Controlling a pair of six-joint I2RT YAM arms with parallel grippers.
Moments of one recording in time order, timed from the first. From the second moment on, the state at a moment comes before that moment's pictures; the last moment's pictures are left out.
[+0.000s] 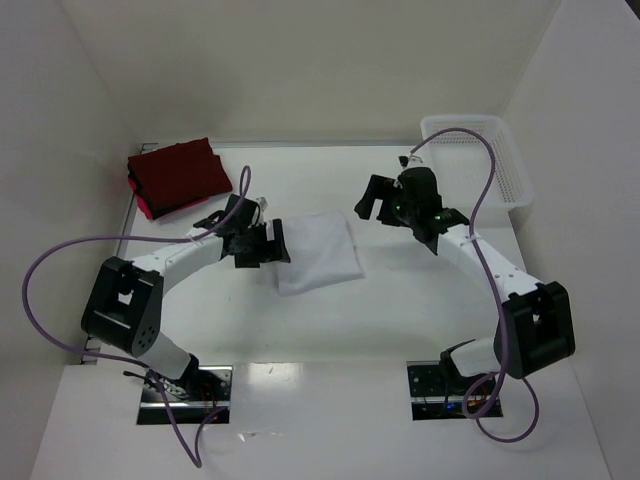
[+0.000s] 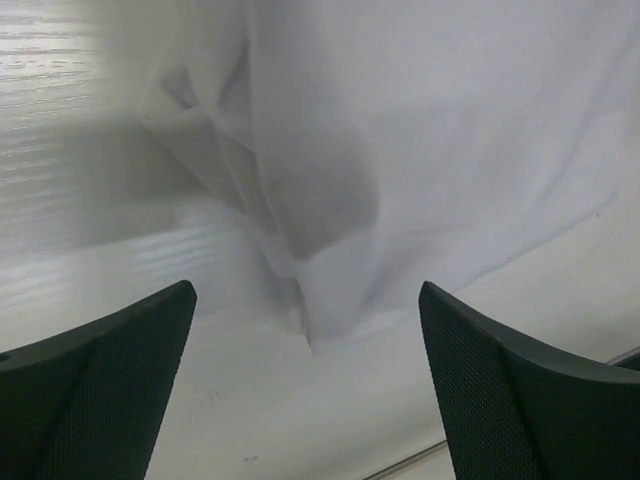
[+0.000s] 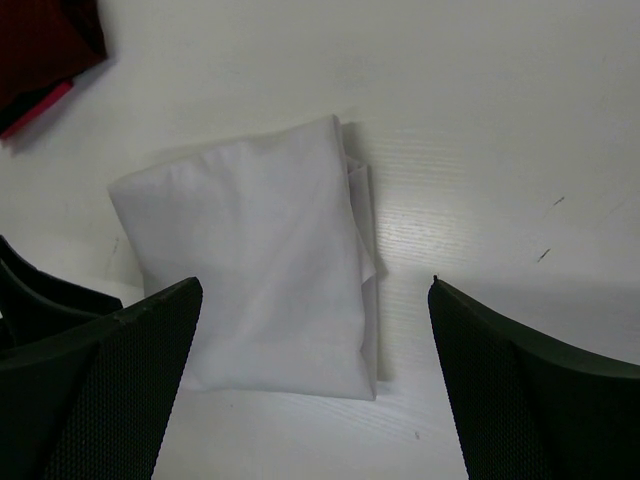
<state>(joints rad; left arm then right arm) -0.37 1.54 0.95 -0.41 0.21 -0.51 0.35 1.37 1.01 -0.20 -0.07 0.50</state>
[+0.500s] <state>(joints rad) -0.37 1.58 0.79 -0.11 0.18 -0.77 0.35 1.45 1.03 -0.21 -0.09 0.48</state>
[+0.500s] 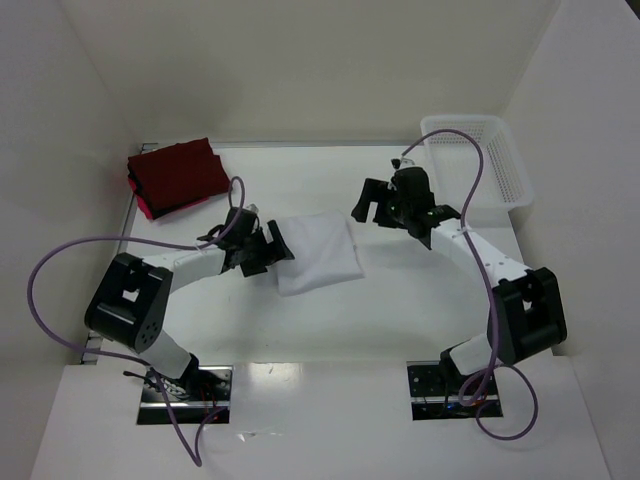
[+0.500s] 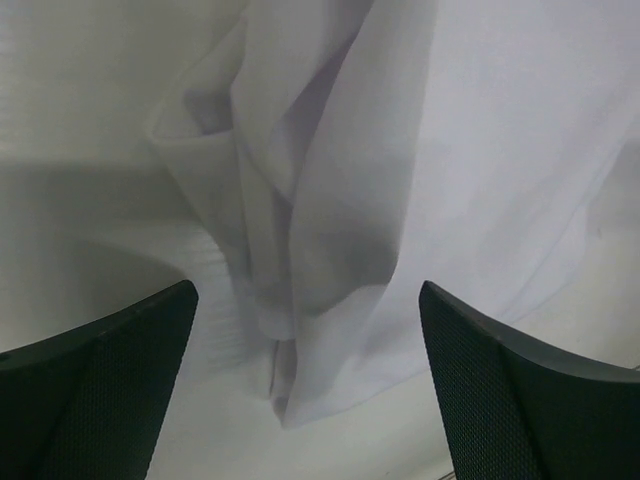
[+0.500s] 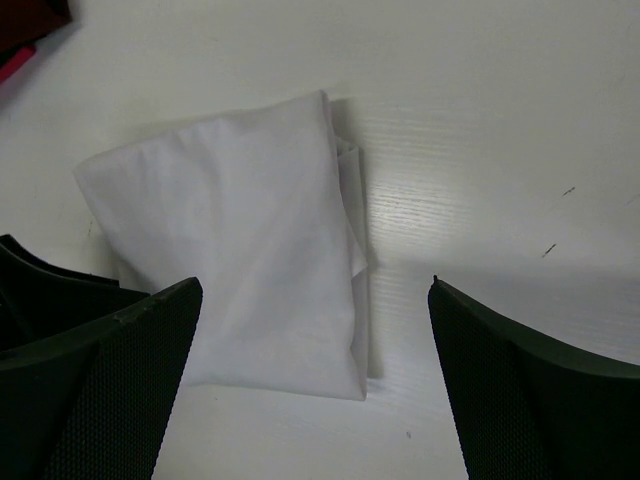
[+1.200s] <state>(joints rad) -0.37 1.61 0.73 0.12 0.16 -0.98 0.37 1.64 1.03 -0.15 -0.16 0.43</state>
